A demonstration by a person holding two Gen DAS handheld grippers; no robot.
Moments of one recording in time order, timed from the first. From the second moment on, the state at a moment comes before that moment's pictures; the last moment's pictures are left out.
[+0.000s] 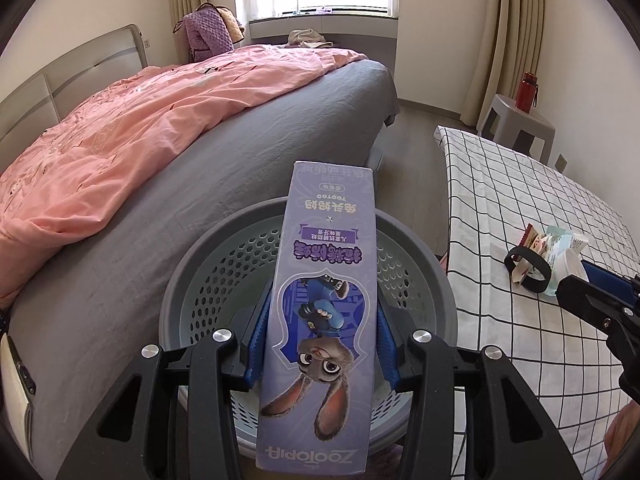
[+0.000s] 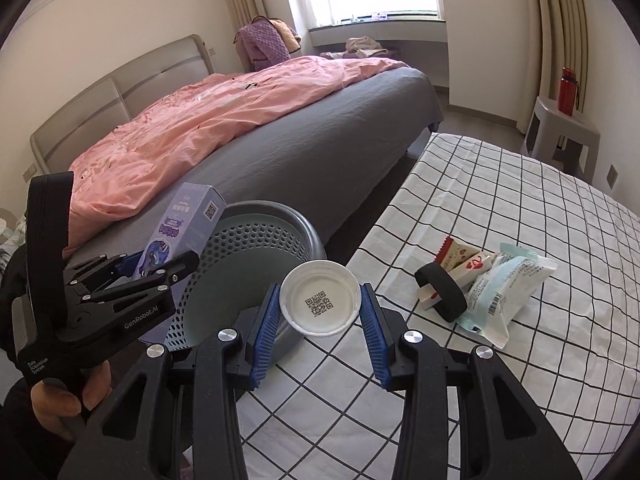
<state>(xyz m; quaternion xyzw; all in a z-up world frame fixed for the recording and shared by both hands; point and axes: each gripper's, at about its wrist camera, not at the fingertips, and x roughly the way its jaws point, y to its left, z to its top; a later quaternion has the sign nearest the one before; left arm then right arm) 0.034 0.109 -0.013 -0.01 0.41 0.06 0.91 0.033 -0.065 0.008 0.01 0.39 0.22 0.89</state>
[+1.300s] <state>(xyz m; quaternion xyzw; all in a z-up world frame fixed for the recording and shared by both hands) 0.037 0.162 -0.035 -0.02 0.43 0.10 0.90 0.063 0.008 -0.027 -0.01 0.42 0.27 0.87</state>
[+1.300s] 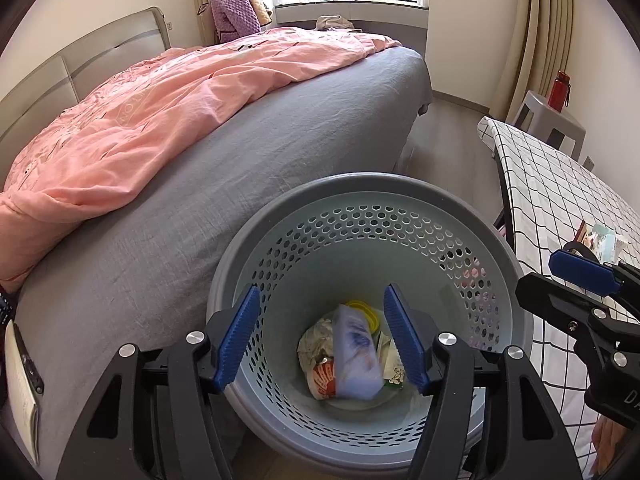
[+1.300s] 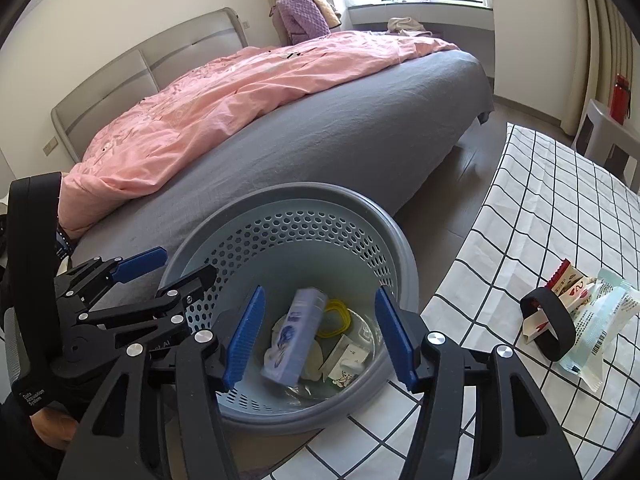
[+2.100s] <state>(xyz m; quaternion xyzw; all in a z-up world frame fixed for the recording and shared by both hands) 0.027 0.163 -0.029 -0.02 0.42 0.10 0.90 0.042 -0.003 -0.020 -0.01 0.41 0.26 0.88</state>
